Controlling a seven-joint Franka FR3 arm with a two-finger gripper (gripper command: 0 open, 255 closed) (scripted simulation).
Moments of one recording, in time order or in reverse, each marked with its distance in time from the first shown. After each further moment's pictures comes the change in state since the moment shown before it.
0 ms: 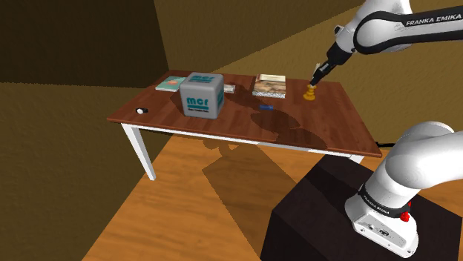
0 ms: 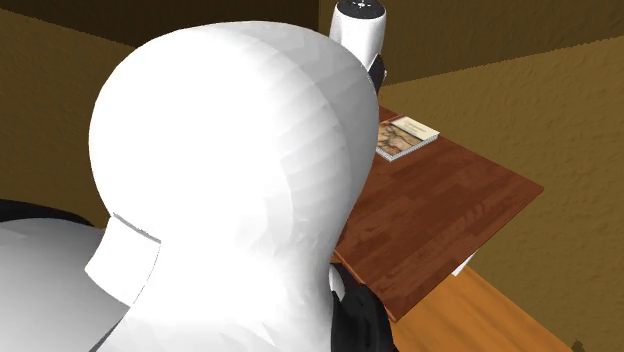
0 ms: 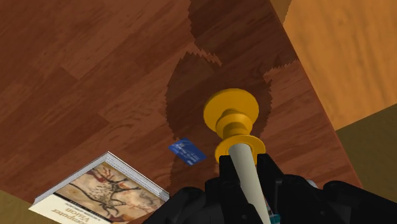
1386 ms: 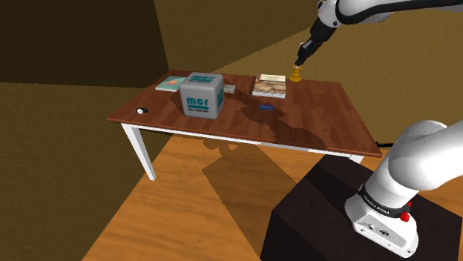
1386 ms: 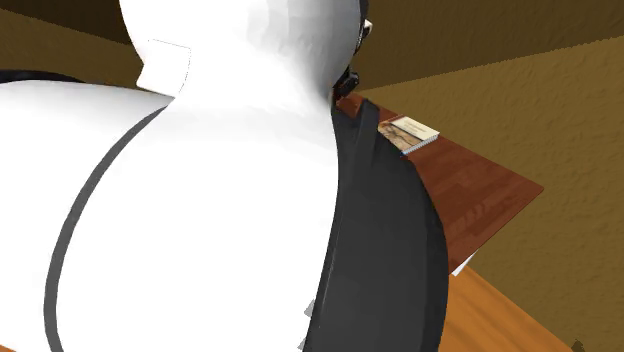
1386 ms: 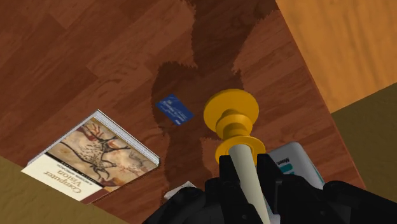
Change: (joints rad) arm 0.077 0.200 0.075 0.294 0.061 -0.095 0.081
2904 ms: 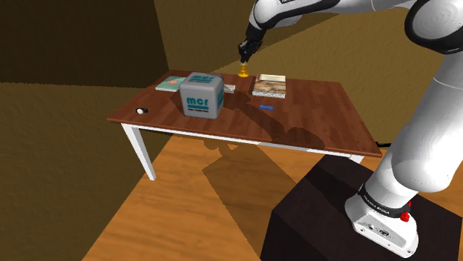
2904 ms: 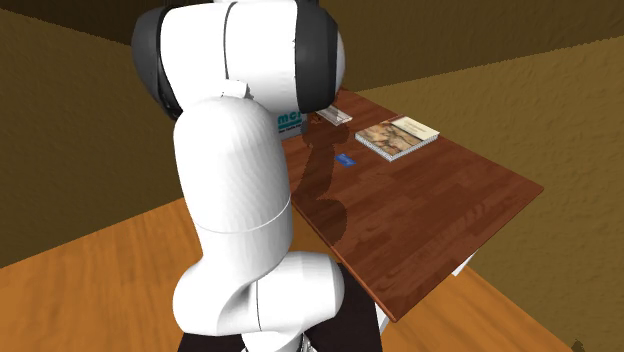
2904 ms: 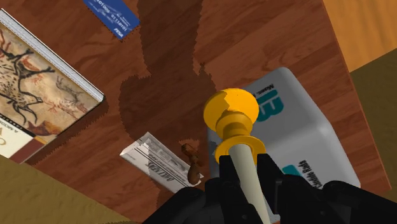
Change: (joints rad) arm 0.108 0.692 0.076 0.609 0.103 0.075 0.131
